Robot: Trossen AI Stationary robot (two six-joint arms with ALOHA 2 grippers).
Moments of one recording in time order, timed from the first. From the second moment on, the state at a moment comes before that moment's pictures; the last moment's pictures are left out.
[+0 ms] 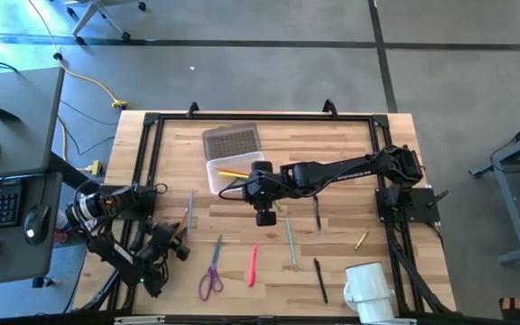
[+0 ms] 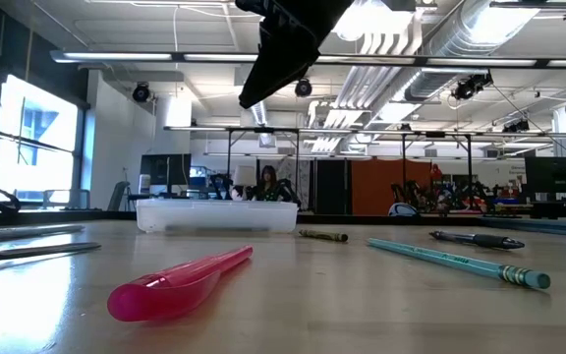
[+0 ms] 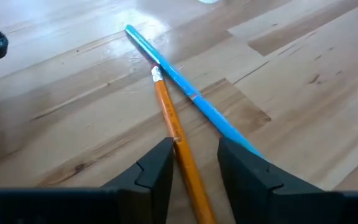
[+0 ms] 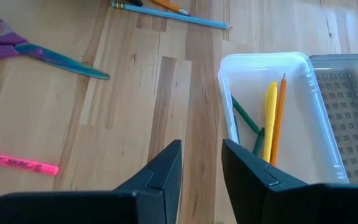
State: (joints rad) left arm -1.18 1.98 0.74 -1.00 -0.68 -2.40; right arm 0.08 1.91 1.60 -0.56 0.12 -0.09
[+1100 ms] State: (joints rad) left arm -1.00 1.93 0.68 -1.07 -0.77 -2.46; right arm 0.08 1.91 1.60 -0.56 0.12 -0.16
